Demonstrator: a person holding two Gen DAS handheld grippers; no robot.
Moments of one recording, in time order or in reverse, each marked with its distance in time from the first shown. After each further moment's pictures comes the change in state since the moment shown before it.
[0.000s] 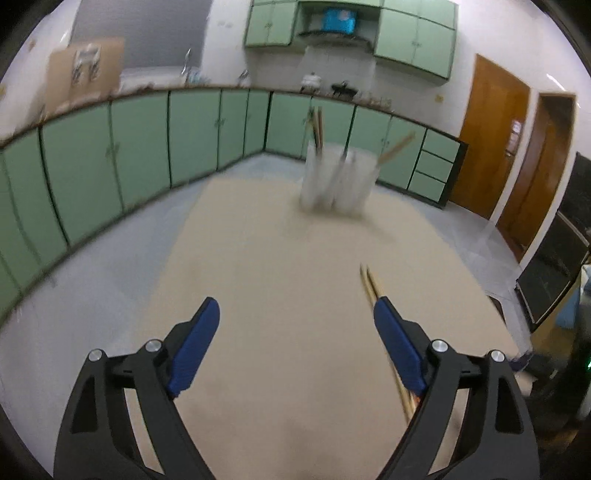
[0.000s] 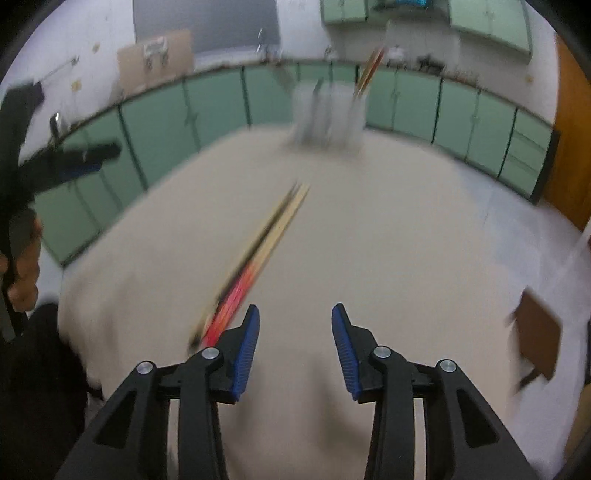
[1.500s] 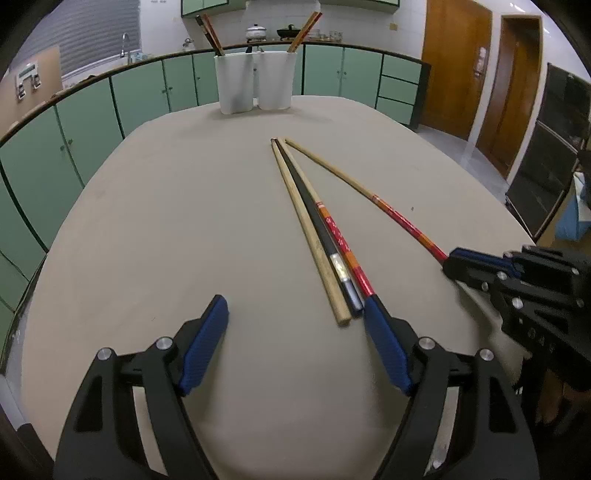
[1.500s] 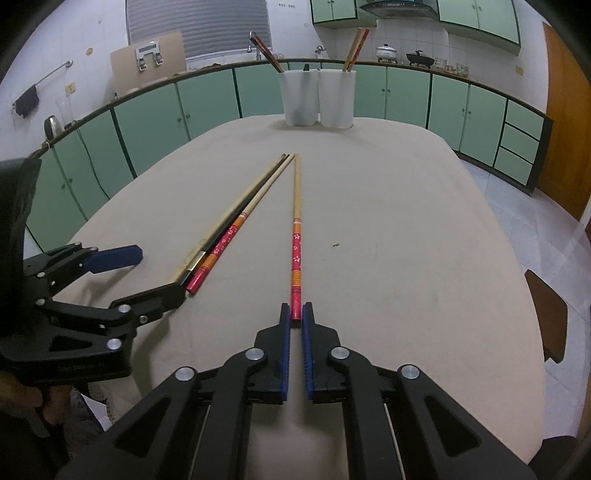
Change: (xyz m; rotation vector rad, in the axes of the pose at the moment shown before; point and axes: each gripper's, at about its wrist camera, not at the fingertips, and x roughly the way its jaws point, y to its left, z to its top) left arm 0.058 -0.097 -0.090 0.218 0.173 -0.036; right arm 0.009 -0.021 -0.026 0.040 -0.035 -0.009
